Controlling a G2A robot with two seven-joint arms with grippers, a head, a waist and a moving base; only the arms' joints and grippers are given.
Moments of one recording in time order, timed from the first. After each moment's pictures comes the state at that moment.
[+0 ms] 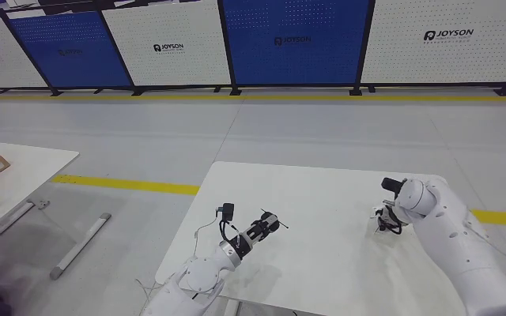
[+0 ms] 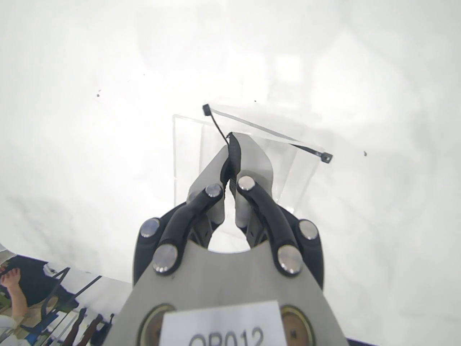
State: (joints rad) left arm 1.53 -1.17 -1.21 -1.63 -0.08 -0.22 -0.25; right arm -0.56 -1.28 0.89 -0.70 -0.67 0.31 1.17
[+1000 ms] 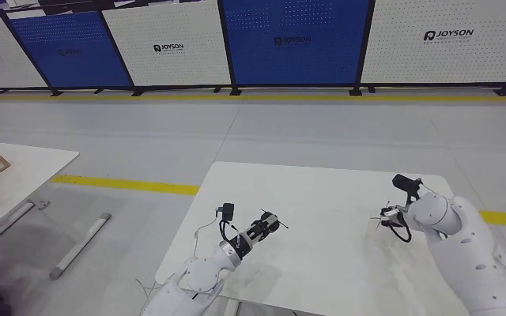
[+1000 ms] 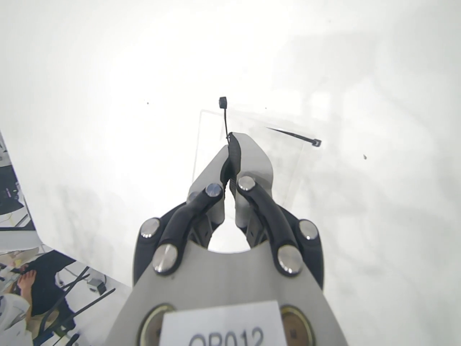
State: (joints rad) left arm 1.53 -1.17 -1.21 -1.63 -0.08 -0.22 -0.25; right arm -0.80 -1.18 1.12 -1.07 -0.68 0.29 1.06
